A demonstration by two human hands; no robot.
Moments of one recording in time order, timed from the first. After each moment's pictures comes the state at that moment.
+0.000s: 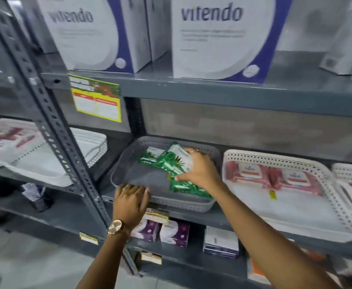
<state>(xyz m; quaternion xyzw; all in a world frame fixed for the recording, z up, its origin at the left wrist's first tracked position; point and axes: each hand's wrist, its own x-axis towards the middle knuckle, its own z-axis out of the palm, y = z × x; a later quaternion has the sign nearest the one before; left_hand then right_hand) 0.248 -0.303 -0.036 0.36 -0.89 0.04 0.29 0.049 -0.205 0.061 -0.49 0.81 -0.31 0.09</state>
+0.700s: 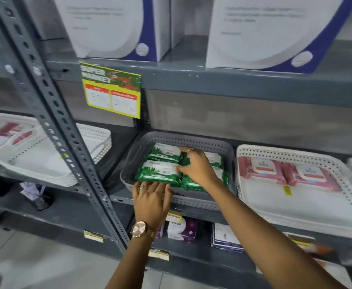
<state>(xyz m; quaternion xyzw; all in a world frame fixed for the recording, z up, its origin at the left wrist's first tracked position) 0.232 -0.297 -0.038 0.37 -0.88 0.00 0.30 0.065 -0.267 0.026 -0.51 0.80 -0.31 0.09</state>
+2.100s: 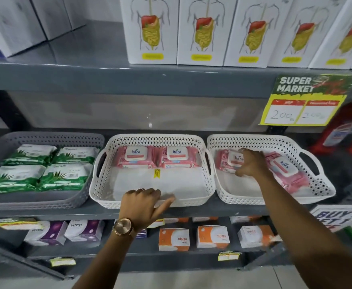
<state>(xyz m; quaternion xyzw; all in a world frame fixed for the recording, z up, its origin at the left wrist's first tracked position) -0.002 -0.052 -0.034 0.13 -0.97 0.00 0.22 -0.300 0.145 0.006 -0.22 0.97 -0.05 0.07</state>
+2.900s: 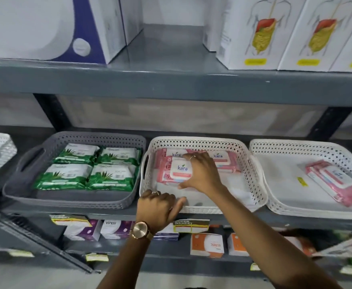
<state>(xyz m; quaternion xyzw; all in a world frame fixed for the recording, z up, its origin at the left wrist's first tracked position) 0.045 -0.125 -0.045 0.16 -0.94 0.04 0.29 -0.112 -0.048 0.010 -0.45 0.87 -0.18 0.03</state>
